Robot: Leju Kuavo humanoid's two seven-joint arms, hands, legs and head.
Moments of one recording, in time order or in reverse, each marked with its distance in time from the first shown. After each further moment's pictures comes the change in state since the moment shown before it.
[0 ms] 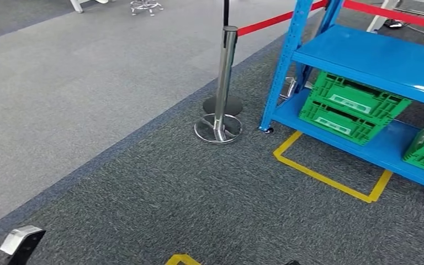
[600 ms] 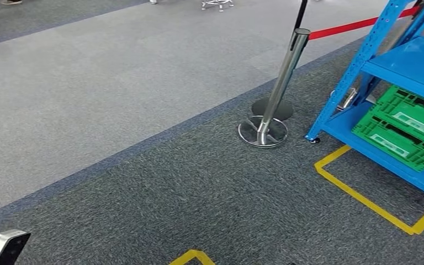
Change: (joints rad) left arm 0.000 -0.090 0.119 -0.041 0.021 -0.044 -0.058; right arm 0.007 0.002 -0.002 0.001 0.000 -0.002 -0.001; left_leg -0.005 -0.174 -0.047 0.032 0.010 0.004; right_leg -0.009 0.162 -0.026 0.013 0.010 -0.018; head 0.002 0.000
